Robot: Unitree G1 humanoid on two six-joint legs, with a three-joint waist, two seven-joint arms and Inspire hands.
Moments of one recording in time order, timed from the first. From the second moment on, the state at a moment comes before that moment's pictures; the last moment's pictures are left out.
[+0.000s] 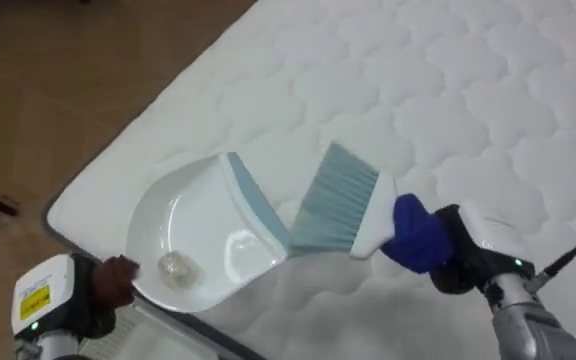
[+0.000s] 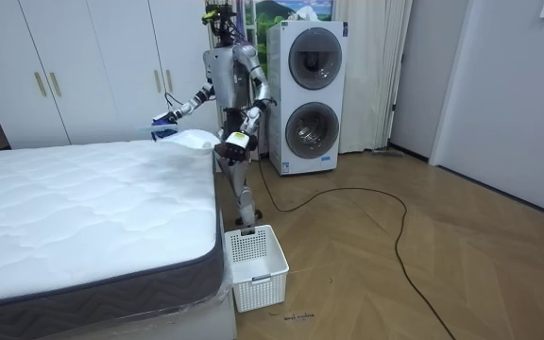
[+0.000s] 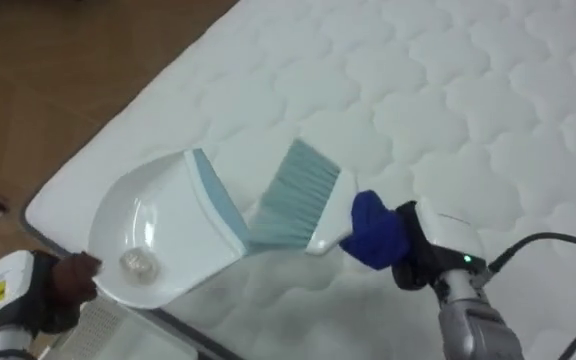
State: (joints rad) left arm 0.22 0.37 -0.09 0.43 0.62 0.10 0.46; right arm 0.15 -0.48 0.23 0.25 -0.50 0.09 -0.25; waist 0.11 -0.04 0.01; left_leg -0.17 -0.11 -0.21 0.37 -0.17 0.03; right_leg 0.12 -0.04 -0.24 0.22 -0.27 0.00
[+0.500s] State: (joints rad) left arm 0.23 0.30 -0.05 0.40 0.63 0.09 0.45; right arm 0.13 -0.42 0.03 0.36 0.00 0.07 -0.48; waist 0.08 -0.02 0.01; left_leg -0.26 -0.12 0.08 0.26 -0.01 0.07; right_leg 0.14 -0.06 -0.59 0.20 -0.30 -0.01
